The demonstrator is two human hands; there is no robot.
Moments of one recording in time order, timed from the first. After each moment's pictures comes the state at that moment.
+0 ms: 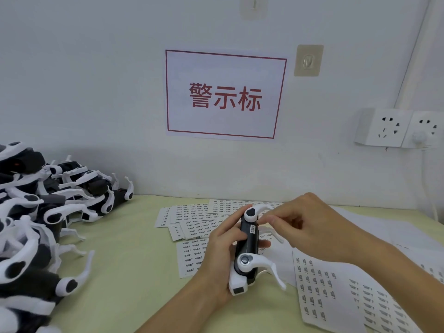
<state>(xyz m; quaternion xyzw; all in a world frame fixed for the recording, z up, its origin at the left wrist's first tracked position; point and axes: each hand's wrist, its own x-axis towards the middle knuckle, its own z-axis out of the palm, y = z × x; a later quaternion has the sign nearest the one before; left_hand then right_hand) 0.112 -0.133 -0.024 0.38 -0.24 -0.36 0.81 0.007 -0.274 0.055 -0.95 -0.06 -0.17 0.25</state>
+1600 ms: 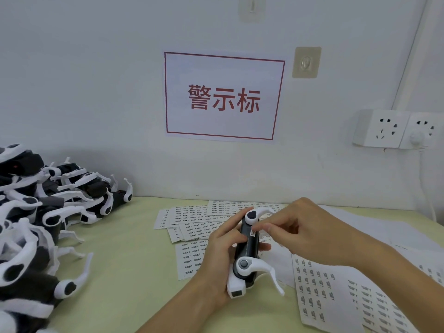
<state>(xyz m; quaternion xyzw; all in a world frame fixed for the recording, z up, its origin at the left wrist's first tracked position) 0.113 -0.133 -0.025 0.39 -0.25 -0.37 0.81 0.006 -0.274 0.055 -0.95 -0.05 -0.13 0.27</state>
